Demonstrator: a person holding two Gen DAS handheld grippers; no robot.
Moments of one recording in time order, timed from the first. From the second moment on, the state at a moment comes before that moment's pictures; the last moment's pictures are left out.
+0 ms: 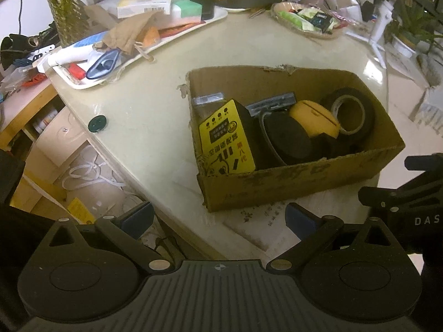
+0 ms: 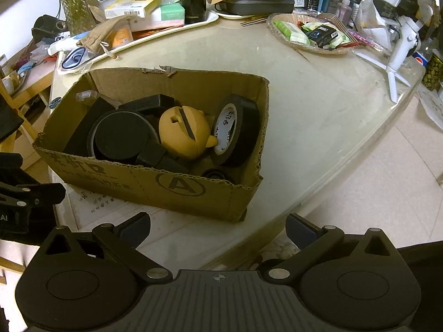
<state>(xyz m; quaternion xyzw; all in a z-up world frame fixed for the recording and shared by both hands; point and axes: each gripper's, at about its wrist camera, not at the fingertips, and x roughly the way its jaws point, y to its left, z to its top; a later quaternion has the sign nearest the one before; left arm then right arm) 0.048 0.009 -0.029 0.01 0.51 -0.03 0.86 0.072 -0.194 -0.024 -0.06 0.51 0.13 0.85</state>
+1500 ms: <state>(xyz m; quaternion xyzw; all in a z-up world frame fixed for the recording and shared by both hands) 0.049 0.004 -0.029 0.00 0.50 -0.05 0.86 0.074 -0.196 -0.026 -0.06 0.51 0.13 0.85</state>
